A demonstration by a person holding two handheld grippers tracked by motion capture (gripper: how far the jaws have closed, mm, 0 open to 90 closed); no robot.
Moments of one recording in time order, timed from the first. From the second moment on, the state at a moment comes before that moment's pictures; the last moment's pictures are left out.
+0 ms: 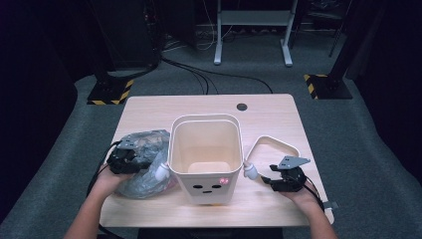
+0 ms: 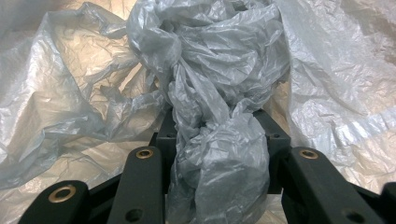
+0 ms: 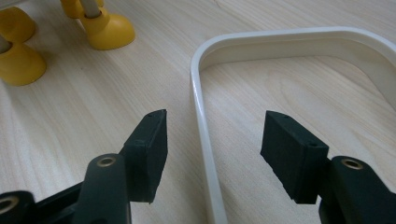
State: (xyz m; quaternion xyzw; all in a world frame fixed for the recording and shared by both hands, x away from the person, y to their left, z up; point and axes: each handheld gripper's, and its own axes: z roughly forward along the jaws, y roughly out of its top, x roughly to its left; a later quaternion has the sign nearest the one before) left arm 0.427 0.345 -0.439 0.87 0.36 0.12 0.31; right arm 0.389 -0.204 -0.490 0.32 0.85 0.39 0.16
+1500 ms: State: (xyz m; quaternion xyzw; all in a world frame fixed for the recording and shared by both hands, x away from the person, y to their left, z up) left arm 0.469 0.320 -0.314 0.88 0.33 0.17 0.30; right arm 0.389 -0.207 -0.490 0.32 0.85 0.40 0.16
